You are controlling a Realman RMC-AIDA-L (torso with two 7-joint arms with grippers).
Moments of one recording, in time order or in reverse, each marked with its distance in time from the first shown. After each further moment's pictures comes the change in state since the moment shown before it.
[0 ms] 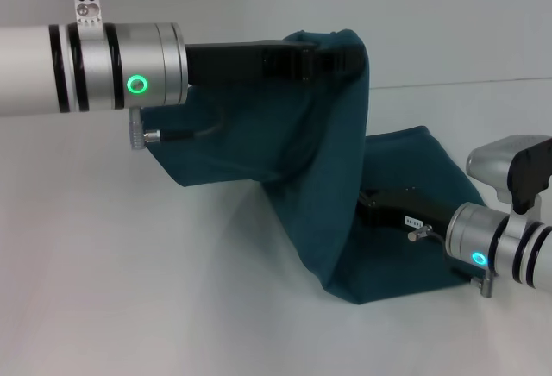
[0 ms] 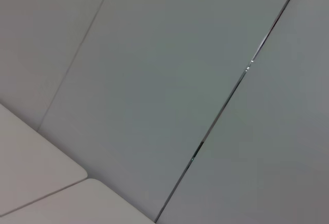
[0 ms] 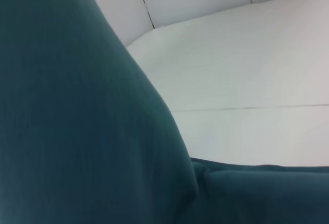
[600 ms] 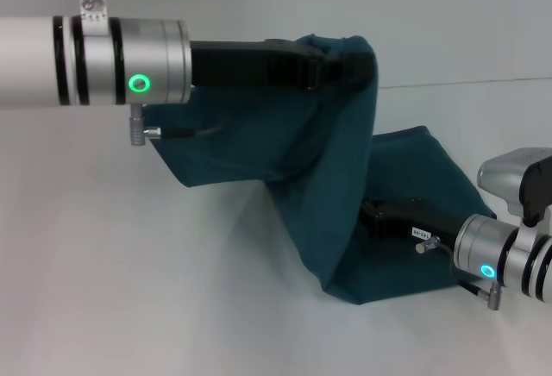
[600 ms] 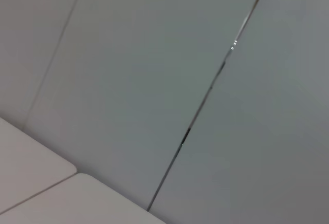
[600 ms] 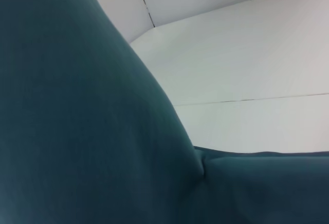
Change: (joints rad) left arm -0.021 0.020 0.028 -0.006 0.001 0.036 0.052; right arm -0.033 -0.001 -0.001 0.000 -0.002 -0.030 0.000
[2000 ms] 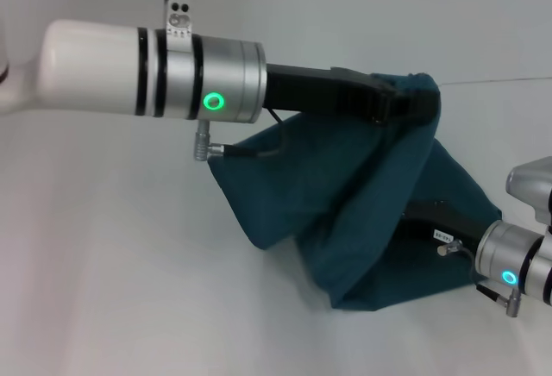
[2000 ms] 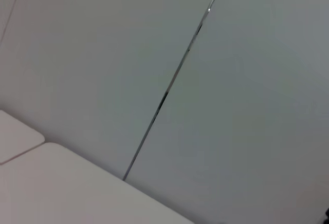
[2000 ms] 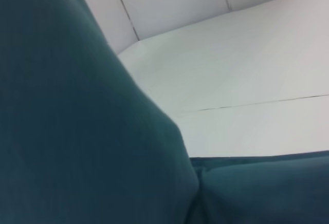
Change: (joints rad) left arm -0.076 -0.032 0.114 -0.081 -0.003 -0.078 -0.002; right arm -0.057 -0.001 0.040 -0.036 -0.001 -0.031 0.003
